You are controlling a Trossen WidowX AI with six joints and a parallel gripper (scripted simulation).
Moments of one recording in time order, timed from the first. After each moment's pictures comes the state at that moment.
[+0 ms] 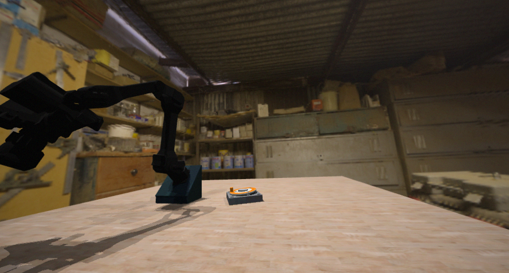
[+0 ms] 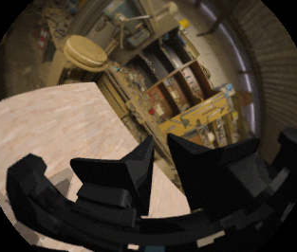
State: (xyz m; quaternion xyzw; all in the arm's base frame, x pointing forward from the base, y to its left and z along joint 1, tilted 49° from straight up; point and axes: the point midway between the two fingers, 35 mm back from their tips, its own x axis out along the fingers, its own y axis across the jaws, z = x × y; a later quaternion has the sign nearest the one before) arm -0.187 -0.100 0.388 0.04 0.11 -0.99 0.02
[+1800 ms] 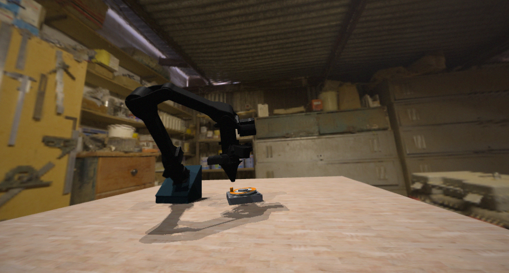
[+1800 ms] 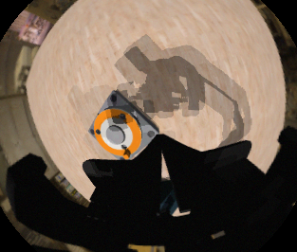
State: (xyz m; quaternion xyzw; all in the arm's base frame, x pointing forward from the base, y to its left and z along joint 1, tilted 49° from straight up) arm 0.250 -0.085 0.067 -0.13 0.62 -0.40 0.66
